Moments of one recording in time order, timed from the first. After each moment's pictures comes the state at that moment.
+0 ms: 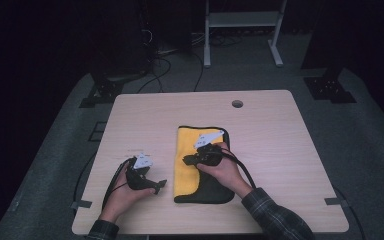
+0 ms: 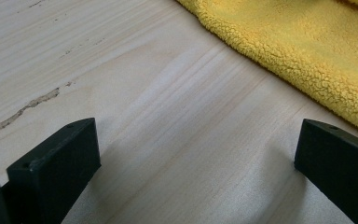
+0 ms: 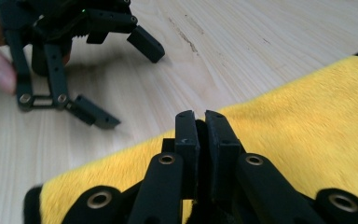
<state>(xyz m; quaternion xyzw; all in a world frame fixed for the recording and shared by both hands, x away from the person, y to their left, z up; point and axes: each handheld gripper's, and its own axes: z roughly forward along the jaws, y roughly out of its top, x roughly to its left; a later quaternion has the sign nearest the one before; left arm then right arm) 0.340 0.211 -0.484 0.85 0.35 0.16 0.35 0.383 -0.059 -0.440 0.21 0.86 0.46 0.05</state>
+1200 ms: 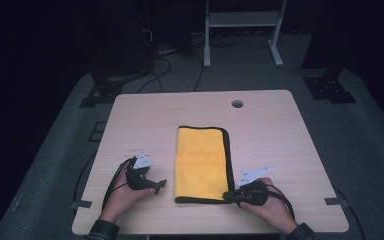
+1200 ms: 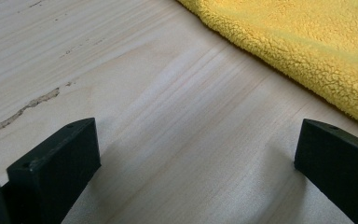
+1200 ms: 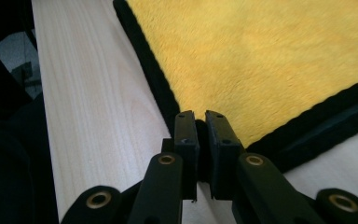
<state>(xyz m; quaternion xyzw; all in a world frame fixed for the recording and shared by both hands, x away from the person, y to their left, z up) 0.340 0.211 -0.484 0.85 0.35 0.16 0.35 0.280 -0.167 -0.467 0.25 0.88 0.40 0.02</state>
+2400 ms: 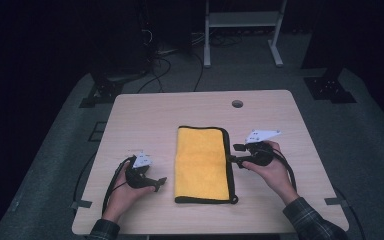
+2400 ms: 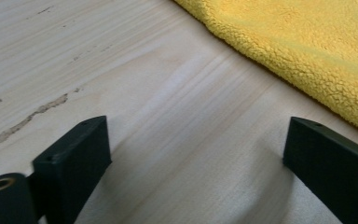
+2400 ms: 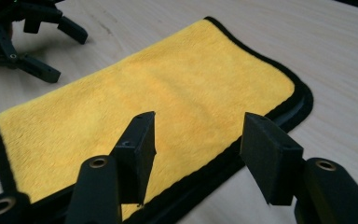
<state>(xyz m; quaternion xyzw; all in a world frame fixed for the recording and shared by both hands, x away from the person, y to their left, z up) 0.344 0.212 -0.480 0.85 0.36 0.16 0.35 0.370 -0.191 -0.425 0.31 0.83 0.46 0.12</state>
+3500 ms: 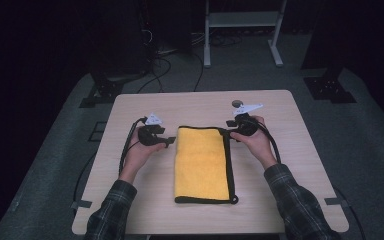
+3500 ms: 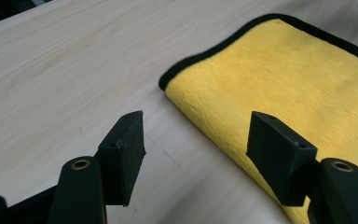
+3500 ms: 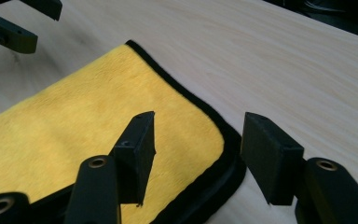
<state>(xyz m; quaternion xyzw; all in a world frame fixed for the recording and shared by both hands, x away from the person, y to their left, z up) 0.458 0.177 -0.435 0.84 0.35 0.17 0.39 0.476 -0.171 -0.433 0.34 0.82 0.44 0.13</state>
